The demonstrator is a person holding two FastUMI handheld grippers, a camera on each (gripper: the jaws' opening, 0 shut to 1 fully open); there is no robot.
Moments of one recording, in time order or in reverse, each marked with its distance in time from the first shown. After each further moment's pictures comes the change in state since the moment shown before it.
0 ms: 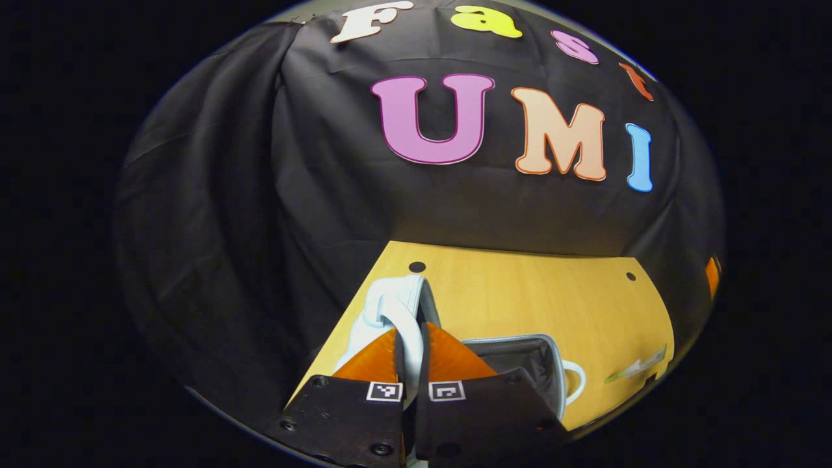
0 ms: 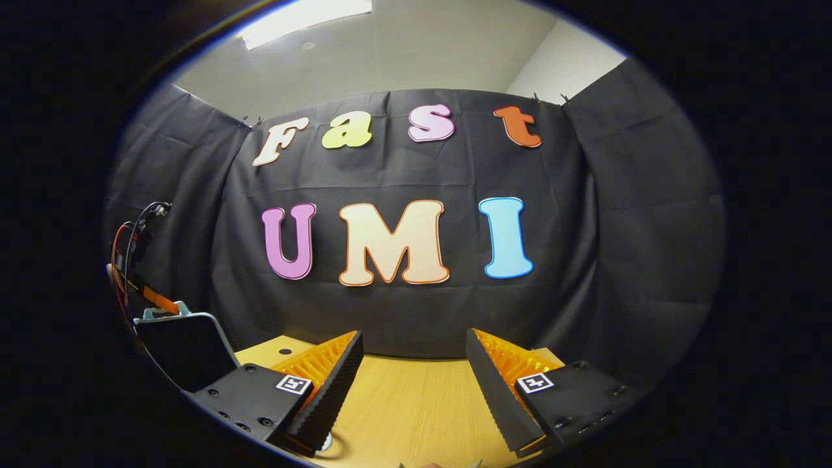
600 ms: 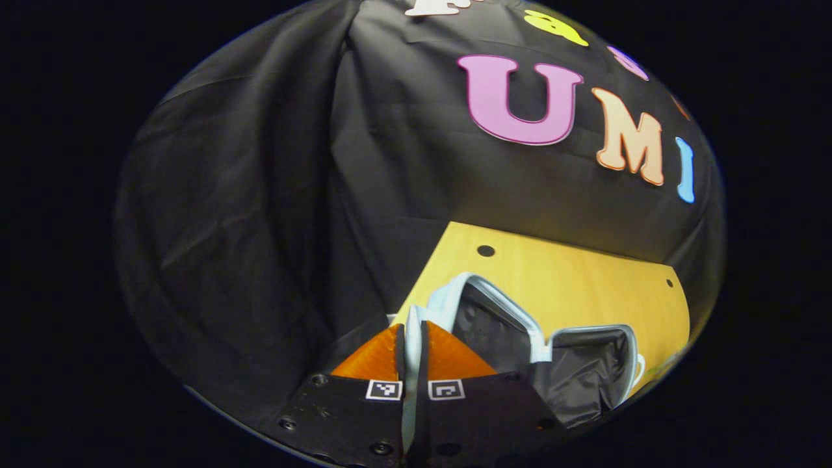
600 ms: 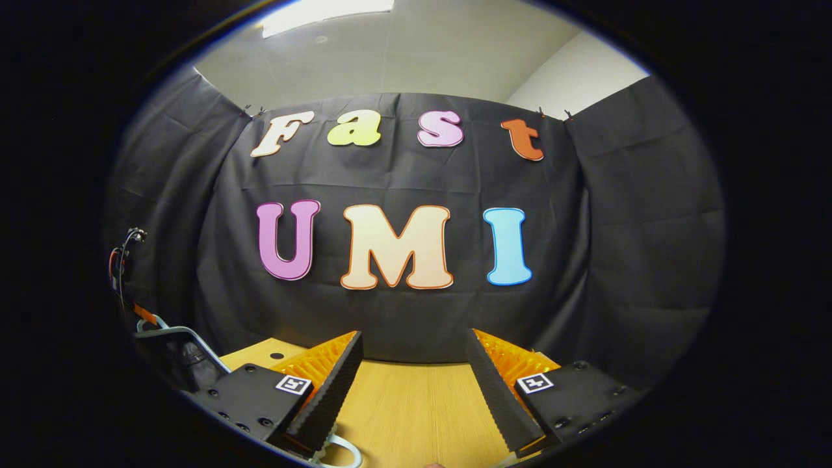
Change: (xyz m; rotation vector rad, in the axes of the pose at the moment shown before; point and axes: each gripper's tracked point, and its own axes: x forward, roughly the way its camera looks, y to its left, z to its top) left arm 0.053 0.144 -0.067 -0.129 0.049 0.105; right arm -0.003 0.064 -0.001 -0.060 -0.022 -0.067
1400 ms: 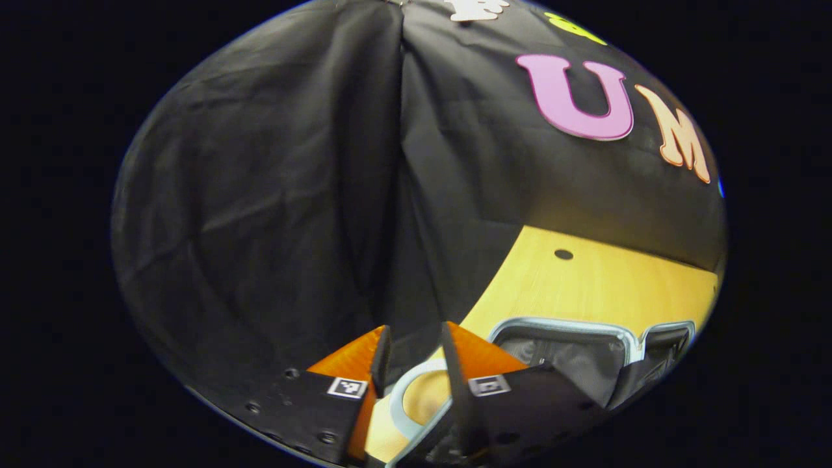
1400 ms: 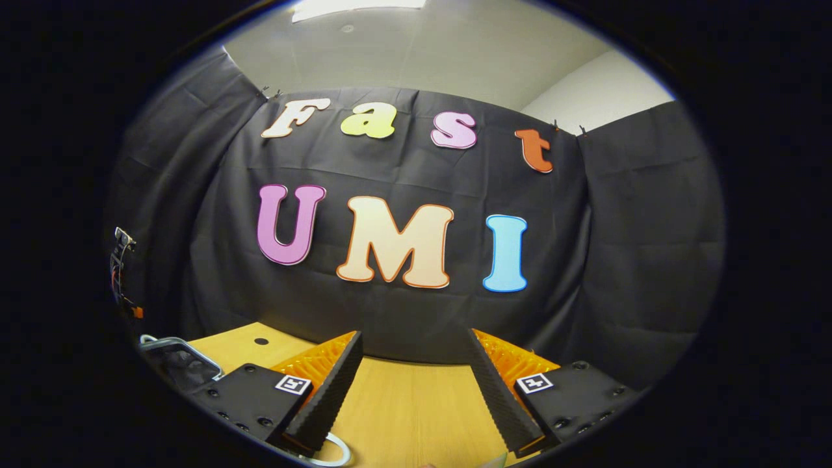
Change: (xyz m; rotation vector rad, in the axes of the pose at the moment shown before) left arm 0.030 0.062 -0.030 -0.033 -0.183 0.287; right arm 0.002 0.007 -0.001 -0.085 0.003 0.014
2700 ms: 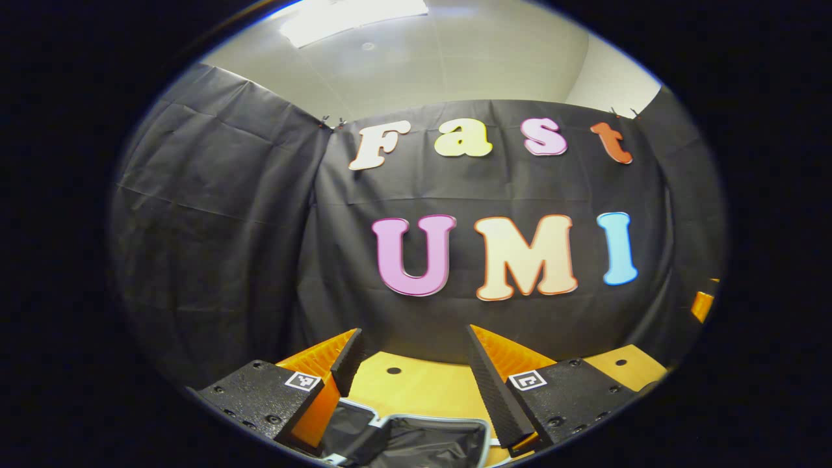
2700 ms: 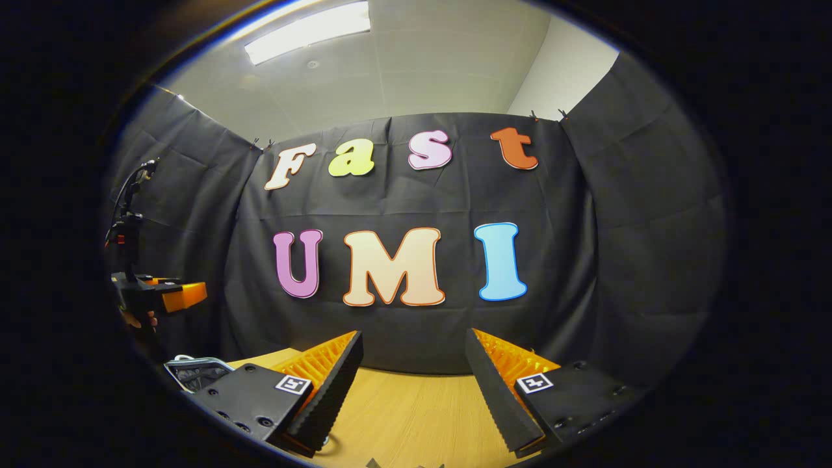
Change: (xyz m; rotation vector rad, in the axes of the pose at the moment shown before) left arm -0.341 -0.316 0.154 -0.040 -0.537 -0.329; right arm -0.031 -0.140 0.016 0.167 -0.075 0.148
